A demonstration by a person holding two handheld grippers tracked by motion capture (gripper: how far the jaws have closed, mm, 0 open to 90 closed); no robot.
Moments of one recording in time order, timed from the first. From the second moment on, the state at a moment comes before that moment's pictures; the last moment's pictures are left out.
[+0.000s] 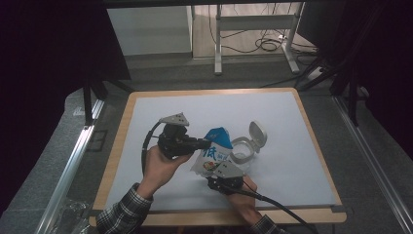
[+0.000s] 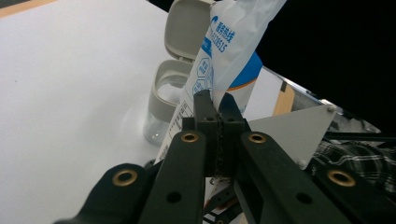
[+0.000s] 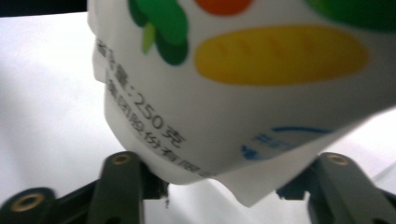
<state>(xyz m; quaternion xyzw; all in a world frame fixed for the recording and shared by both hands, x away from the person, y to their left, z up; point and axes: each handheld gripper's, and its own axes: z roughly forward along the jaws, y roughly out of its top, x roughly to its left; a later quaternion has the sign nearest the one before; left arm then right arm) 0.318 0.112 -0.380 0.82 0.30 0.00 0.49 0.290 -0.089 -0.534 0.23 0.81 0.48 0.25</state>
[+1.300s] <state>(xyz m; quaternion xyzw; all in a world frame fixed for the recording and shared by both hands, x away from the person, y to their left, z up) 0.338 0.081 -0.394 0.84 0.26 0.05 0.48 0.286 -0.097 -0.529 0.23 0.84 0.47 0.17</state>
